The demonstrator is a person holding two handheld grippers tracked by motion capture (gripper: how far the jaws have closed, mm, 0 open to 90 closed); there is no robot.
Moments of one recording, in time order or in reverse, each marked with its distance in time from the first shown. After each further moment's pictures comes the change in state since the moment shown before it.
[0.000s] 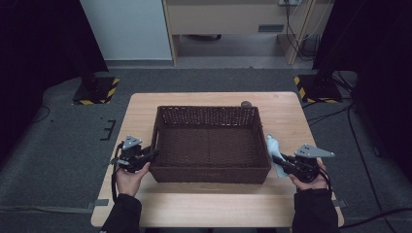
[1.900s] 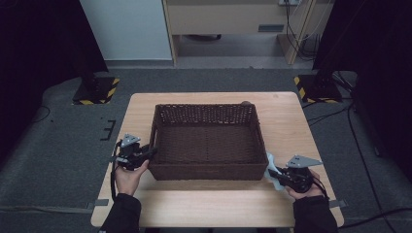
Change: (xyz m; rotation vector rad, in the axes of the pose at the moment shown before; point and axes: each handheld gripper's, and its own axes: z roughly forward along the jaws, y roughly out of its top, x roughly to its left) left arm 0.008 0.003 0.003 0.001 0.014 -0.015; right arm 0.015 -0.030 0.013 0.170 0.034 -0.039
